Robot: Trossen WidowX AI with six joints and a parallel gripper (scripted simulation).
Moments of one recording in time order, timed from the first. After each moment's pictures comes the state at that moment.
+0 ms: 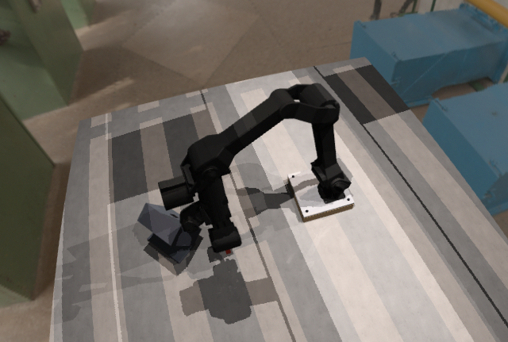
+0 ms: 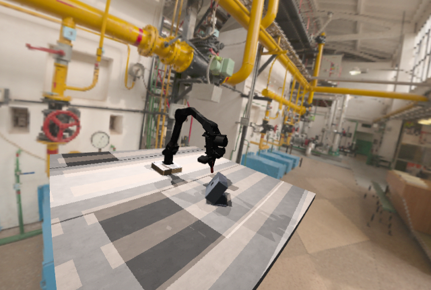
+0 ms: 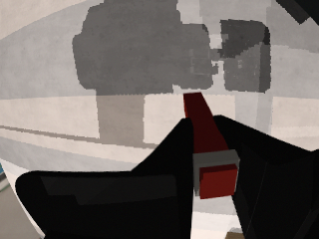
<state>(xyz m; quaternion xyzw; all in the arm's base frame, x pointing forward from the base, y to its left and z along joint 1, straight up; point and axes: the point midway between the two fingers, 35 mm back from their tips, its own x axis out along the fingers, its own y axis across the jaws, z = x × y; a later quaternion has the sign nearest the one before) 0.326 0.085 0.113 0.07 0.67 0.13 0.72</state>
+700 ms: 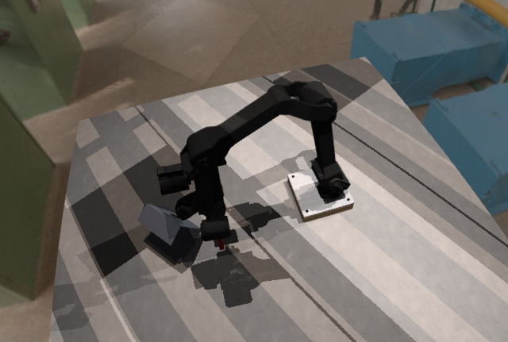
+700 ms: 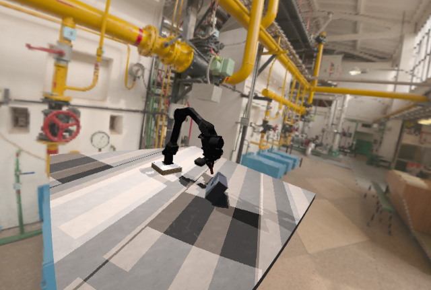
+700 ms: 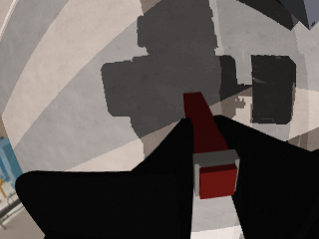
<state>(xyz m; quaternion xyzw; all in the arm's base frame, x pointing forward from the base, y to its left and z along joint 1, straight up) 0.336 0.064 0.111 0.15 0.66 0.12 0.73</state>
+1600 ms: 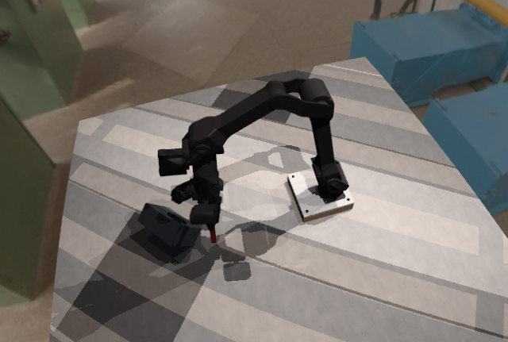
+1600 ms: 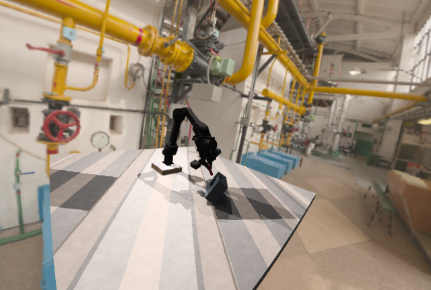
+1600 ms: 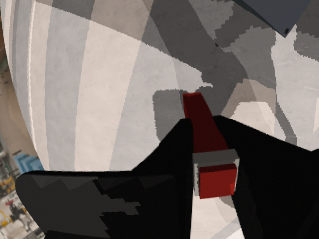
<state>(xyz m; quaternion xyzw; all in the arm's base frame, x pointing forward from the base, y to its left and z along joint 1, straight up) 0.346 0.034 0.110 0.24 0.63 0.10 0.73</state>
